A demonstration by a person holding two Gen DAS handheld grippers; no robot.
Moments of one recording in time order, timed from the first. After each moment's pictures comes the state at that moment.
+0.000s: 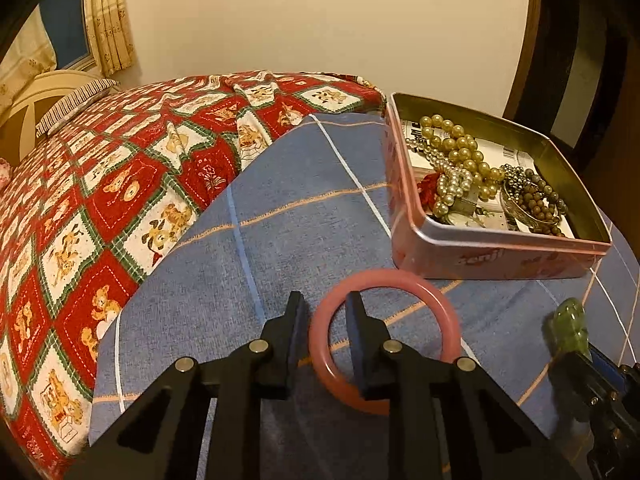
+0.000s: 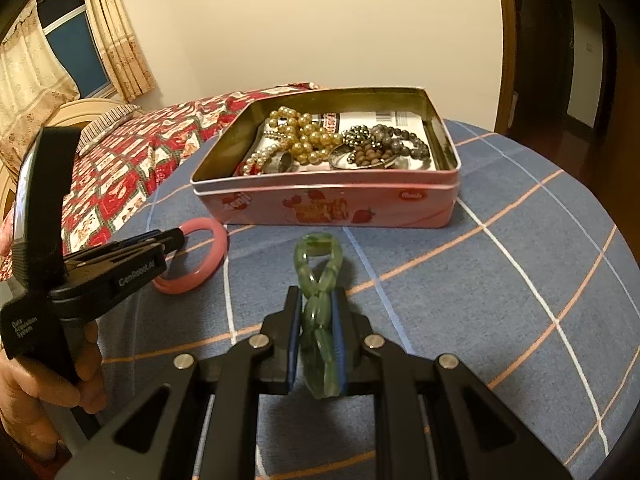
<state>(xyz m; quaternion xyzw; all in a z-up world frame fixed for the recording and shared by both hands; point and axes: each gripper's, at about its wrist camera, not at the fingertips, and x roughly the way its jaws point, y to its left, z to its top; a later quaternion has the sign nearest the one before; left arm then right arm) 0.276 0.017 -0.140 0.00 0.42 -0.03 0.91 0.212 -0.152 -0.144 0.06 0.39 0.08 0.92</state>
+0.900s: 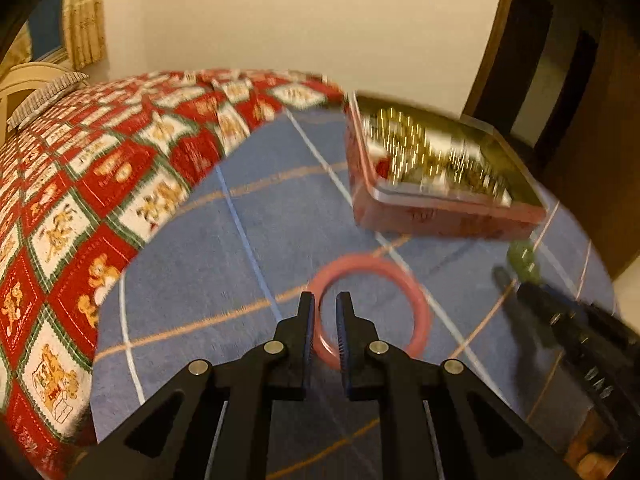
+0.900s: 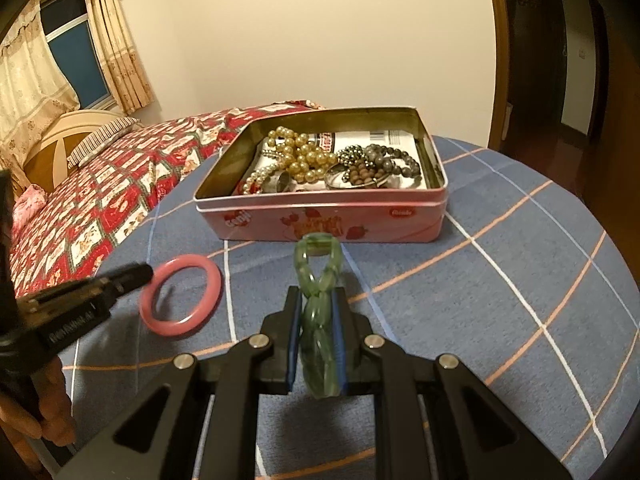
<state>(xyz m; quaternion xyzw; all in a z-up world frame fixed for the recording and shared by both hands) 0.234 0.027 -0.129 -0.01 0.43 -0.10 0.90 0.205 -0.156 -0.136 0.06 0.36 0.07 0.93</state>
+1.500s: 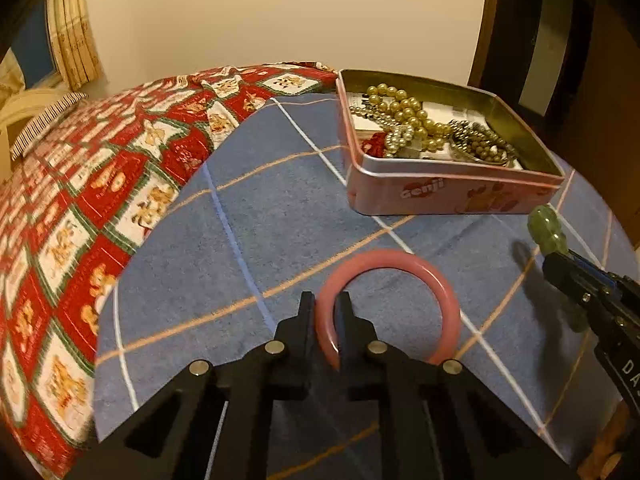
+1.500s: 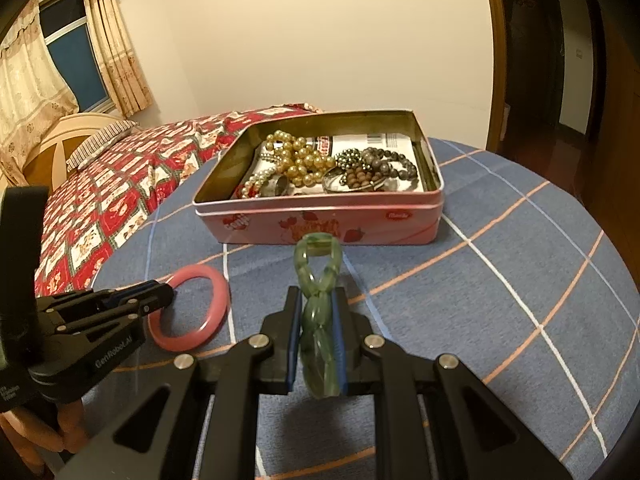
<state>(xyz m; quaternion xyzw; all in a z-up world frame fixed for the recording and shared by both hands) 0.233 0.011 -0.138 0.03 0.44 -0.09 0.89 0.203 -0.157 -0.133 0.06 0.36 0.07 0.93</state>
